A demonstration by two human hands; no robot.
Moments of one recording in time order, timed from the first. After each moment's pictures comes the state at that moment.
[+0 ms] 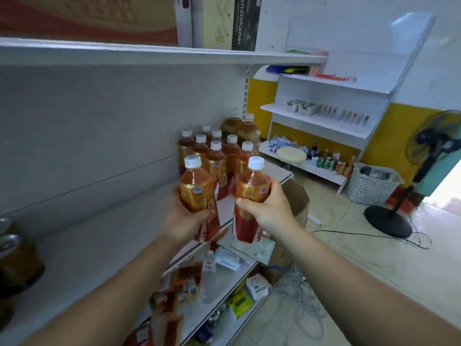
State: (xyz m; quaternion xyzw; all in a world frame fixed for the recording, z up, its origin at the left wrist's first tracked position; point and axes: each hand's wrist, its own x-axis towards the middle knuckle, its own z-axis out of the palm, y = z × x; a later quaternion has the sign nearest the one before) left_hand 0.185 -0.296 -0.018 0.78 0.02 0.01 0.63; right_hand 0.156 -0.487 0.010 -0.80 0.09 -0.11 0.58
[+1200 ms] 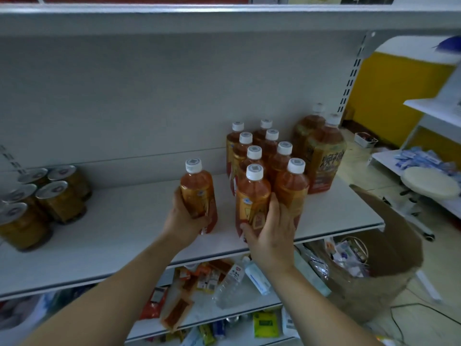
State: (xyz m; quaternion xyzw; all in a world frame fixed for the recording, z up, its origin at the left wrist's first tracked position) left_hand 0.252 -0.325 -0.067 0.80 0.25 0.16 0.53; right_hand 0.292 -0.515 -0.092 -0.88 -0.20 -0.25 0.37
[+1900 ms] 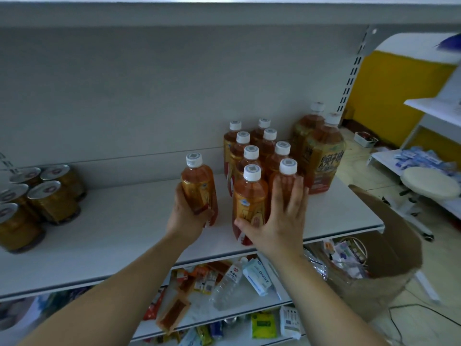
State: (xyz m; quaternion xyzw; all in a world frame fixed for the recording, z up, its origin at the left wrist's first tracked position) left_hand 0.274 -0.330 -0.081 0.81 0.24 0.20 0.49; right_hand 0.317 -0.527 -0.074 -0.91 -0.19 -0.23 0.30
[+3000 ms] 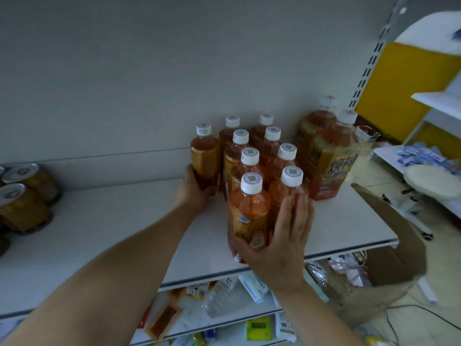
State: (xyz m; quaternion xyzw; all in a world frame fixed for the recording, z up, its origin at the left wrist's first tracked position) left_hand 0.381 -0.306 -0.092 0.82 0.26 0.17 0.47; right_hand 0.335 -0.521 -0.103 -0.83 -0.23 -0.36 0.35
